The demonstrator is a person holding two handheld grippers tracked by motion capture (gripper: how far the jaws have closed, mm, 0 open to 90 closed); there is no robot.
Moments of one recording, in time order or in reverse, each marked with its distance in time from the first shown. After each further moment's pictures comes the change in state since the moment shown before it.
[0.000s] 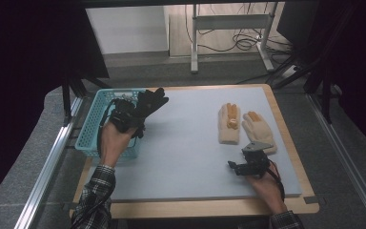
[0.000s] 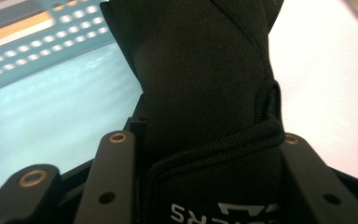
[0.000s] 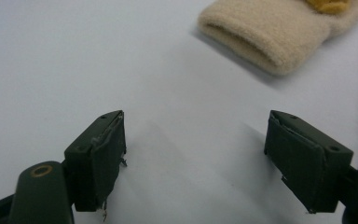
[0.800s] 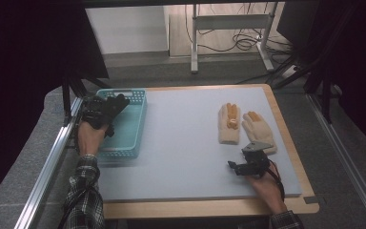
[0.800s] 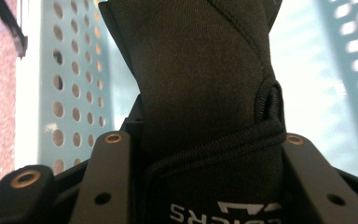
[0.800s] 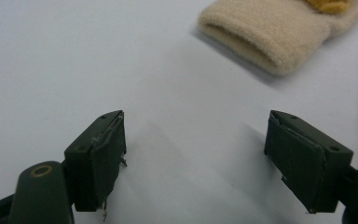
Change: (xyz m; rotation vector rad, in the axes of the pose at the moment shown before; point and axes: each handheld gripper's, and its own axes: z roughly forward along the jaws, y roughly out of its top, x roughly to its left) left arm 0.113 -0.035 0.042 0.204 0.190 -0.241; right arm 0.000 0.000 0.000 -0.001 0.001 0.001
